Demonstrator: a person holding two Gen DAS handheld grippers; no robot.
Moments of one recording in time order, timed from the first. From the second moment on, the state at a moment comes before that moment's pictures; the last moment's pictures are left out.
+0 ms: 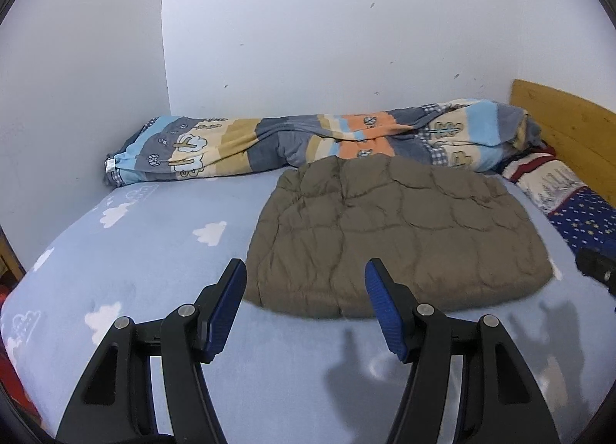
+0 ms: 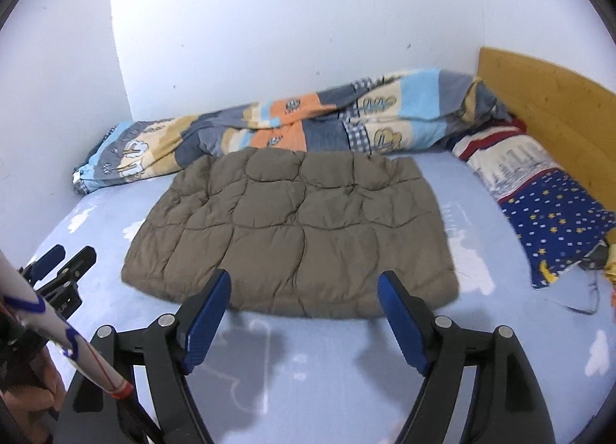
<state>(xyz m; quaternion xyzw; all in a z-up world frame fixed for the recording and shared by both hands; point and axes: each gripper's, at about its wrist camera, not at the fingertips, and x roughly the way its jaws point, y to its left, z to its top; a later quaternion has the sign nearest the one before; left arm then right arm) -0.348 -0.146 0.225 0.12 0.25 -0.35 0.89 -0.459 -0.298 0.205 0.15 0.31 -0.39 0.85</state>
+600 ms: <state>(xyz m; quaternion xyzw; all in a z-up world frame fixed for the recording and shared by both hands) -0.400 -0.089 0.225 0.13 0.24 -0.36 0.89 -0.511 -0.203 0.207 0.13 0.31 -0.38 0.86</state>
